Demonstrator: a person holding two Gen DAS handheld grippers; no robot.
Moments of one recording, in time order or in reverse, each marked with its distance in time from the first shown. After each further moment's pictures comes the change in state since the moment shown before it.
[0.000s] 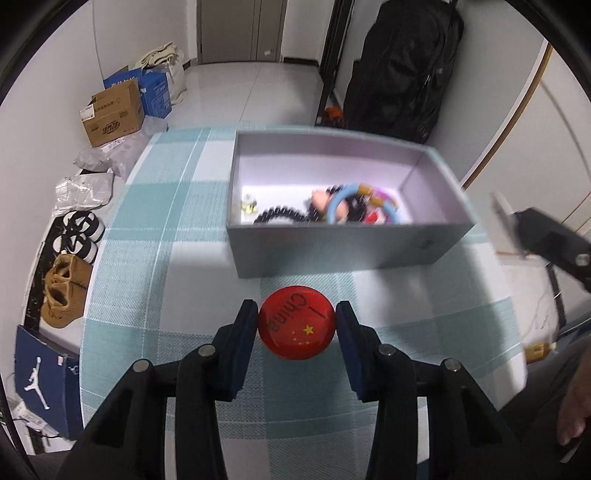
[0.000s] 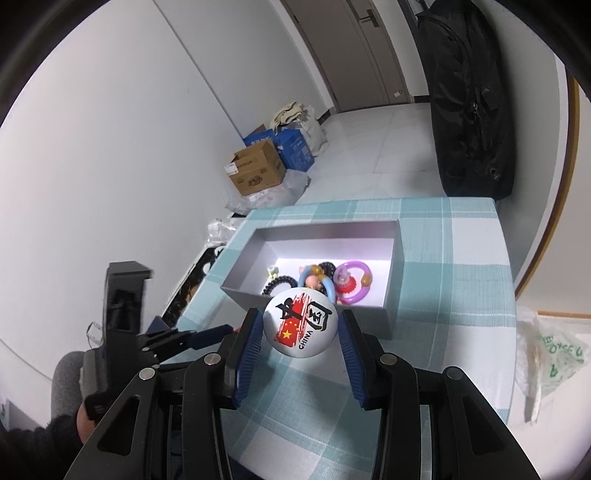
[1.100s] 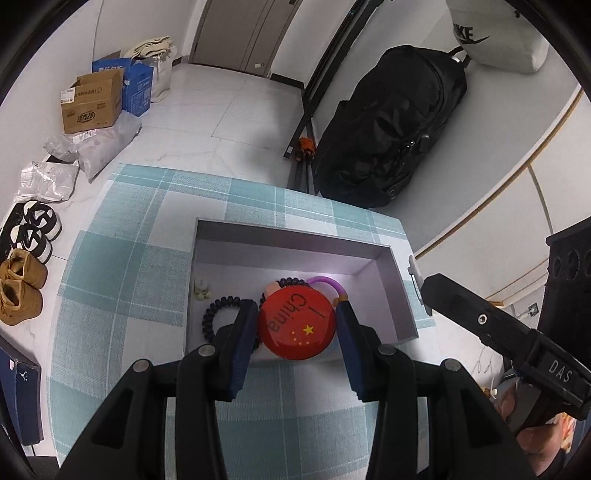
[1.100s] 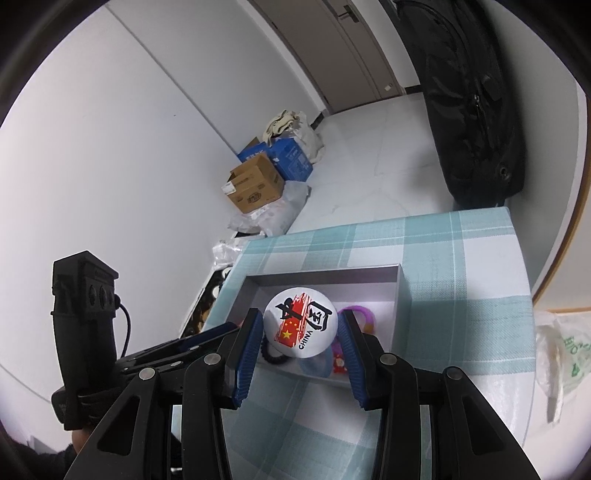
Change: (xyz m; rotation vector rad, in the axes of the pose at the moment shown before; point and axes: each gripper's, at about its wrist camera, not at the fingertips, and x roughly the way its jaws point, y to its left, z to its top) left arm 0.007 0.006 0.056 -0.132 -0.055 -0.201; right arm 0.031 -0.025 0.043 0.113 -0.007 0.051
